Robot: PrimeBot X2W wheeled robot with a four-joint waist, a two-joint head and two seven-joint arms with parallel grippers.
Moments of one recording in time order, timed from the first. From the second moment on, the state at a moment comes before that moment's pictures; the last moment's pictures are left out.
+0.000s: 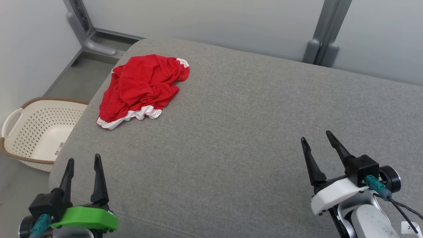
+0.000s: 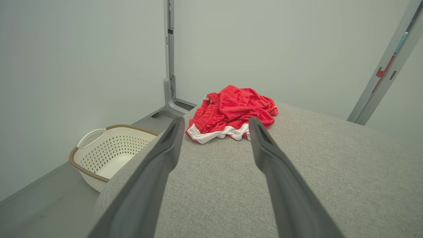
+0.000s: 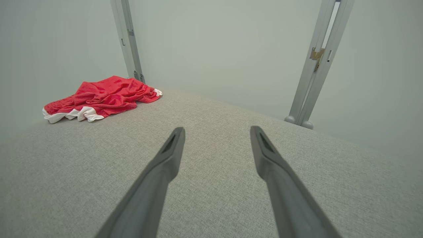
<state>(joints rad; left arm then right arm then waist) -0.05 0.07 0.09 0.25 -0.24 -0.13 -0.26 -0.11 -0.13 0.12 0.22 0.09 0.13 -0.21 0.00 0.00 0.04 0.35</state>
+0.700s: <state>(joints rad) -0.62 0.19 0.16 0.79 -0.44 -0.12 -0.15 -0.23 -0.25 0.20 0.00 0.07 0.13 -0.10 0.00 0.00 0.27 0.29</state>
